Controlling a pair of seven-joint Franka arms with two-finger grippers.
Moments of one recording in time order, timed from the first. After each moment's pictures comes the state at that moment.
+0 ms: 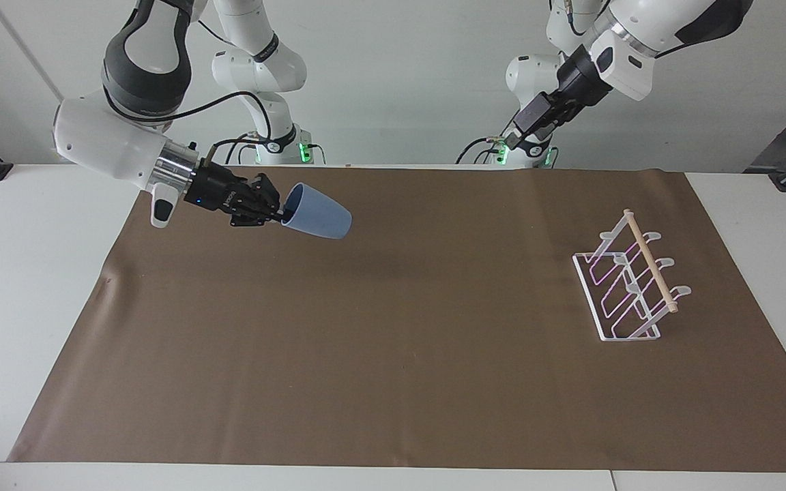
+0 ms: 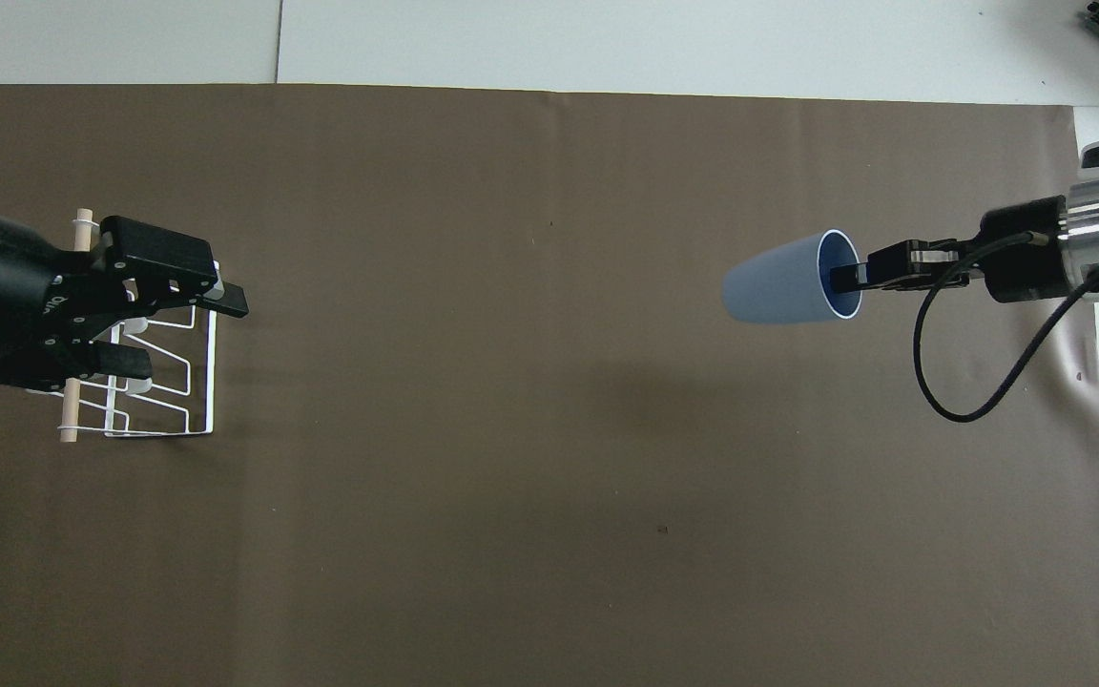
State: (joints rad) left arm -0.14 -0.03 -0.17 -1.47 -0.46 1.56 -1.02; right arm -0.01 0.09 -0.03 -1.82 1.03 1.72 -0.32
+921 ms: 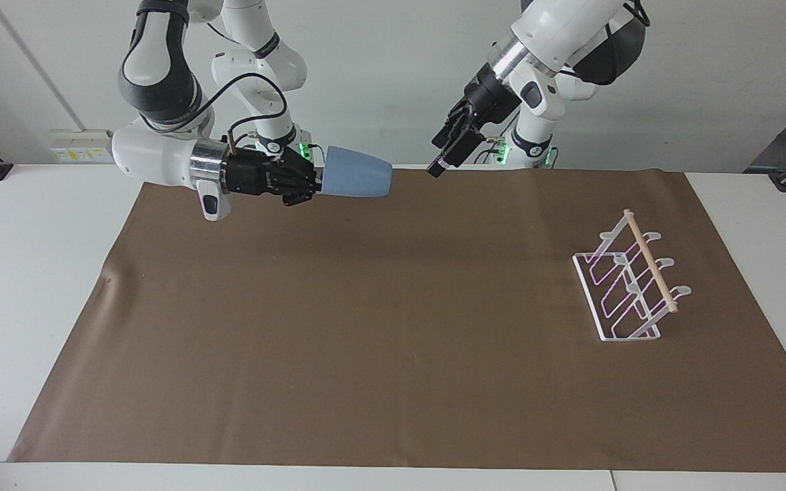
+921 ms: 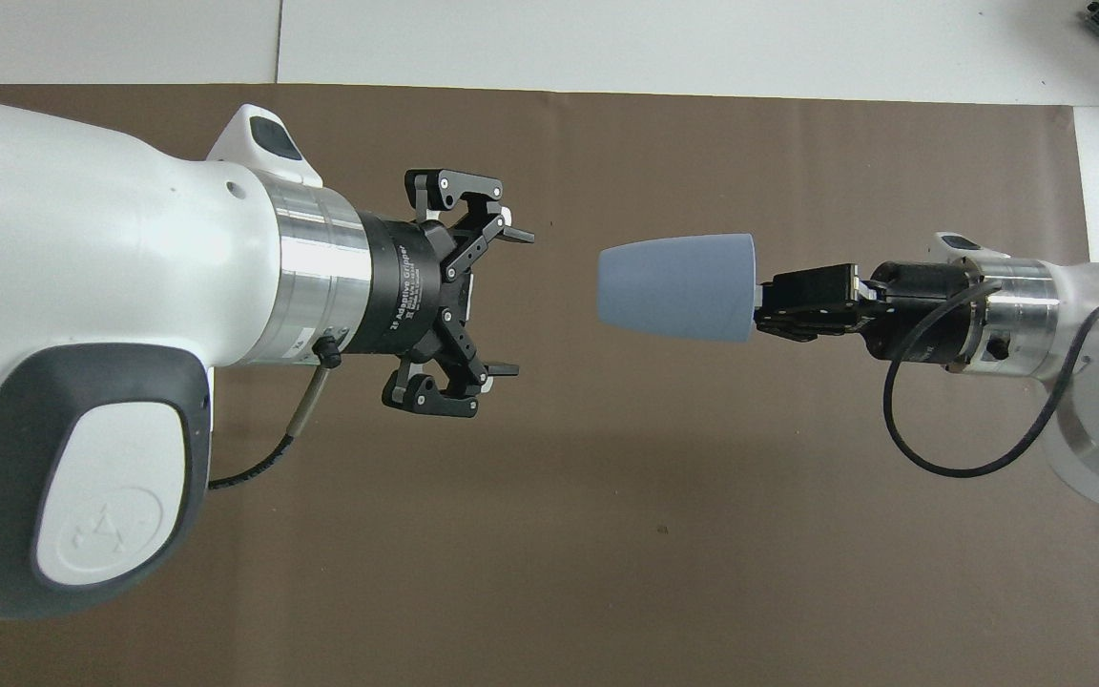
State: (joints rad) left arm -0.36 0.05 -0.19 -1.53 -0.51 1.95 -1.79; right arm 0.04 -0.02 -0.03 -2.06 1.52 1.72 -0.41
